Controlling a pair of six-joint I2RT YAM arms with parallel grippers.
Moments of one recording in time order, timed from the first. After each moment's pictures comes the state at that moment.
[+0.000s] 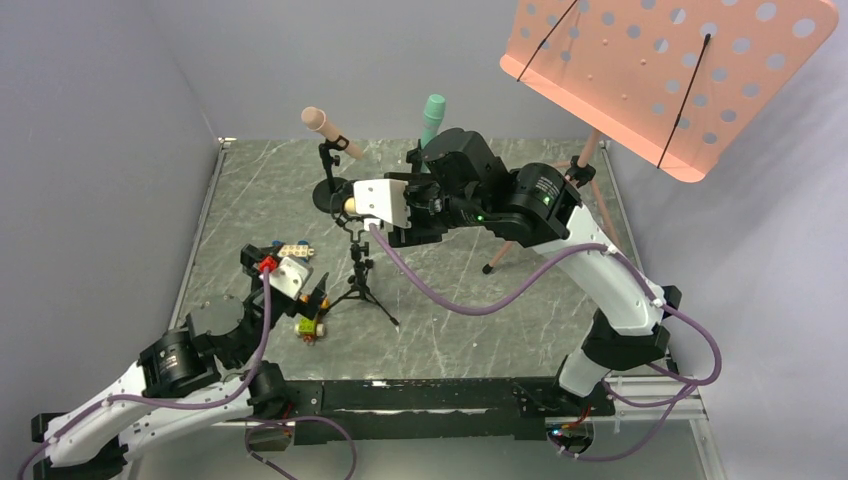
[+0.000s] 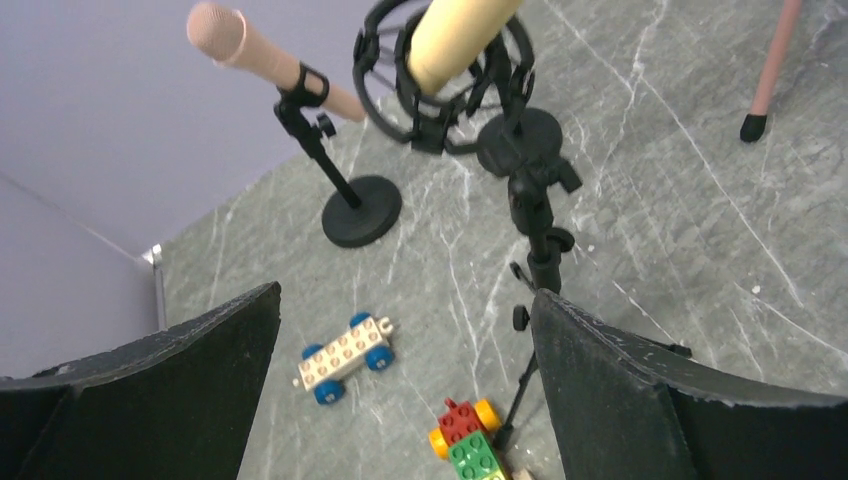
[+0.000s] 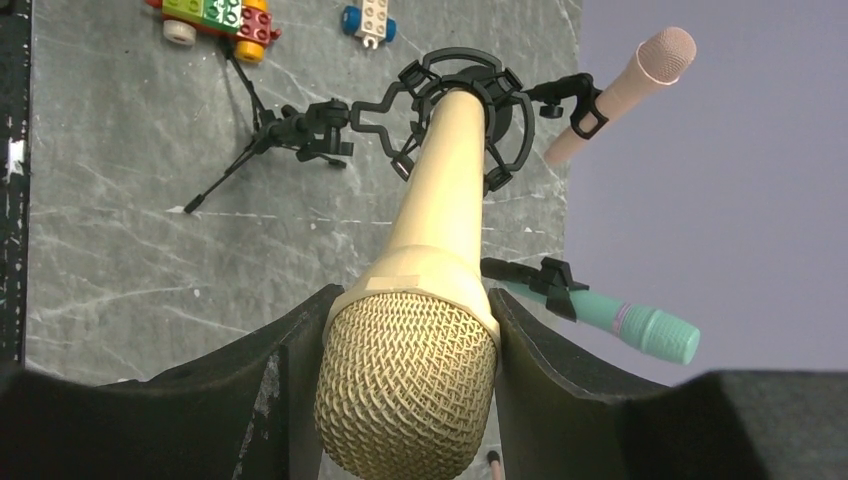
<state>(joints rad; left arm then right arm) -1.10 0.35 0.77 -0.55 -0.67 0.24 1.04 1.64 2.24 -1.21 -0.08 -0.79</state>
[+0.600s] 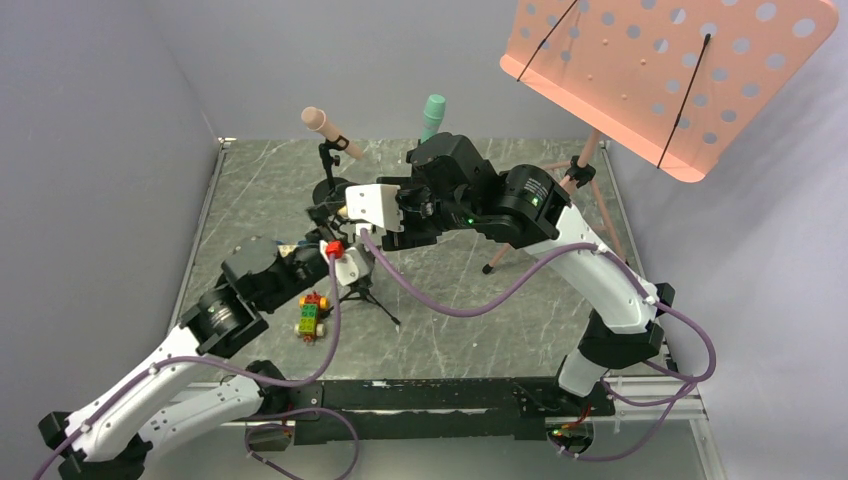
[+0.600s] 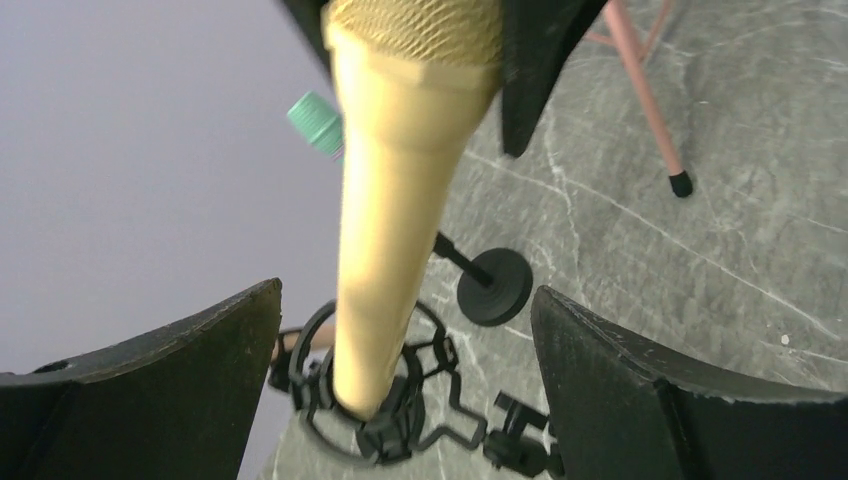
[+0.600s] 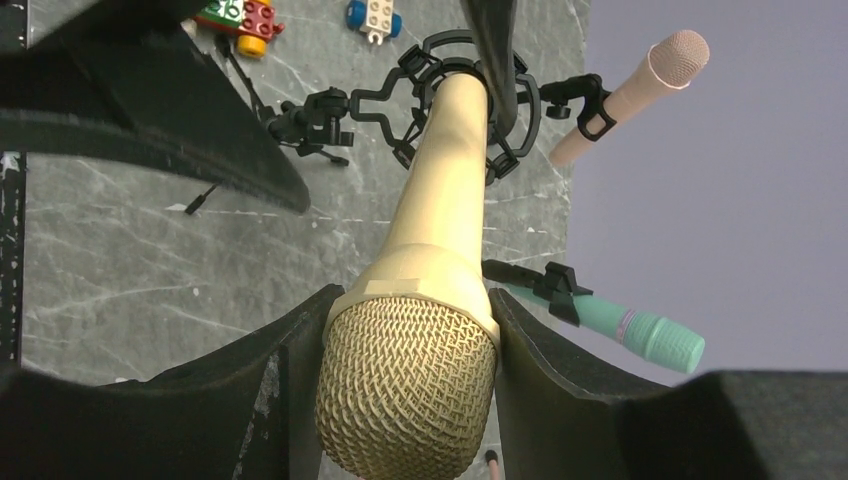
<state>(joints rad) -0.83 0.69 0.91 -0.21 -0.01 0.66 1.06 1.66 2.24 -1.21 -0.06 -0.80</state>
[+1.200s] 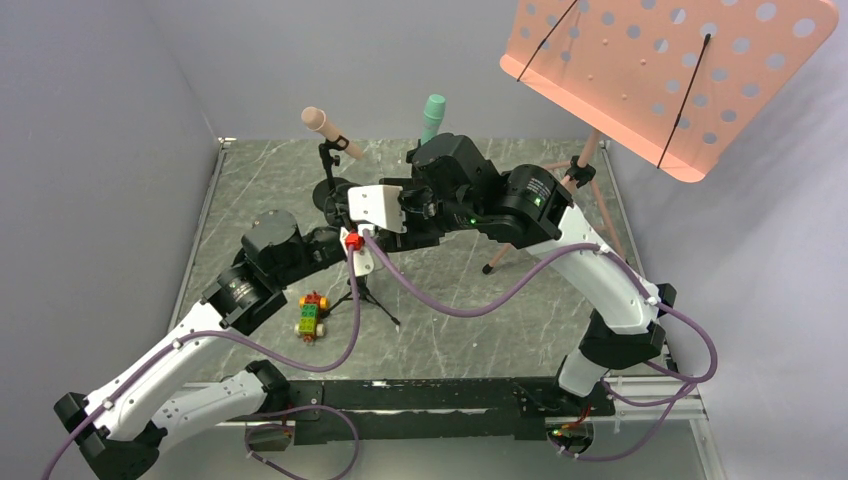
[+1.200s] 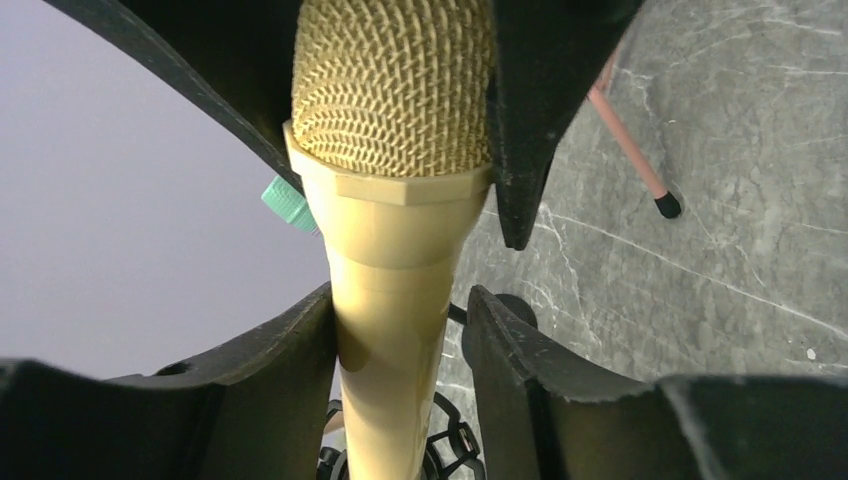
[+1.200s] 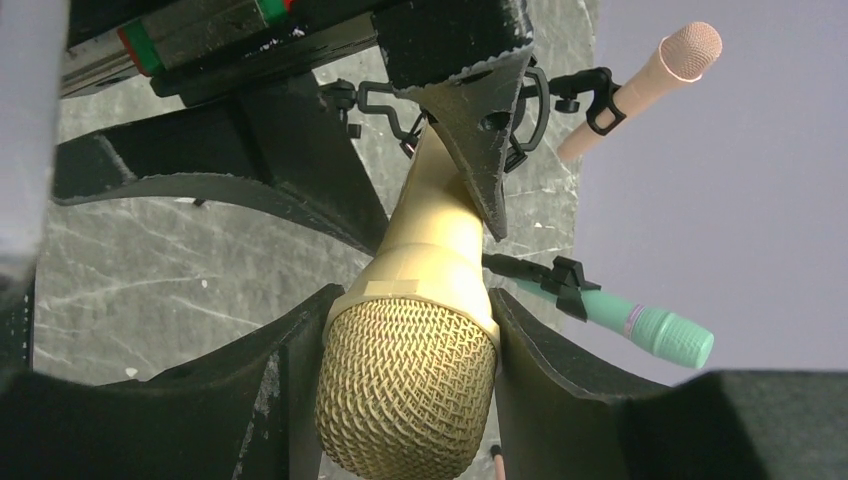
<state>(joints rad) -0.75 0.87 0.98 -0.13 0.28 0.77 1.06 1.66 2.24 -1.23 -0.06 -0.79</state>
